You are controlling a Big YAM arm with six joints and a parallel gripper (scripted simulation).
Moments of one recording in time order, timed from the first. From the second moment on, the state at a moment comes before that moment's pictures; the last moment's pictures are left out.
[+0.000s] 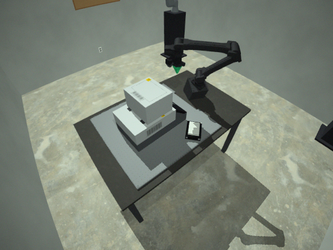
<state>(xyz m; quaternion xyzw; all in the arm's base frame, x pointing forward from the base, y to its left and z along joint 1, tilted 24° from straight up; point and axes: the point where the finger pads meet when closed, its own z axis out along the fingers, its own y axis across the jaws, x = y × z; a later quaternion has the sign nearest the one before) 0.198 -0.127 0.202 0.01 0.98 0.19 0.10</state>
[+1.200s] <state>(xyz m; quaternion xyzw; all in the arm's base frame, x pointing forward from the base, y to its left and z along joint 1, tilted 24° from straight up) 0.216 -0.082 0.101 -0.41 0.85 -0.06 0.34</state>
